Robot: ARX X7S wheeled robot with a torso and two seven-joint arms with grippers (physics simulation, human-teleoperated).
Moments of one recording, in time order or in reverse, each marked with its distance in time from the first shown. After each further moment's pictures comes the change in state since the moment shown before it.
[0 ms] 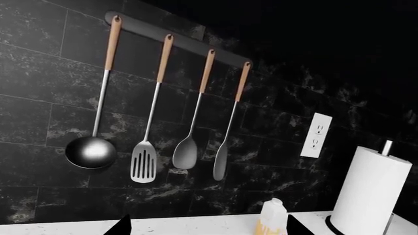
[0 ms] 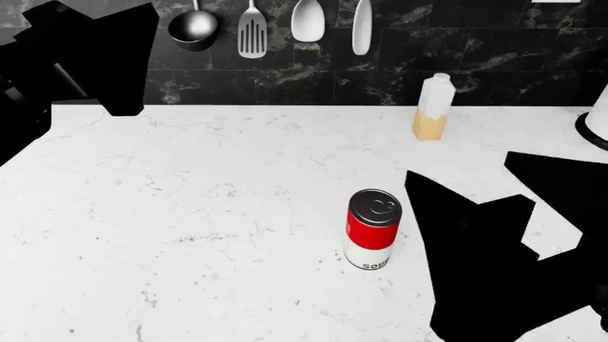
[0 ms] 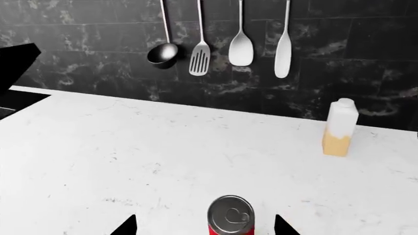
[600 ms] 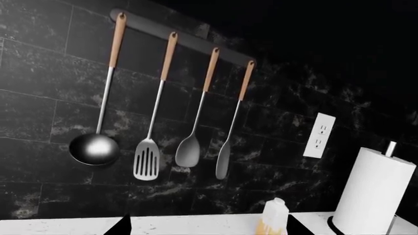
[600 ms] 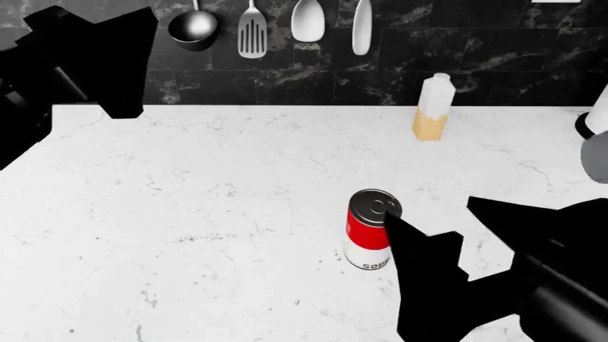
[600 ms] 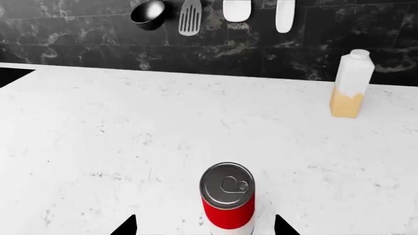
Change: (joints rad) left arm 0.022 -0.005 -0.005 0.006 0.004 0.012 -0.001; right arm -0.247 0.041 -0.080 -0.068 -0.213 -0.049 -0.094
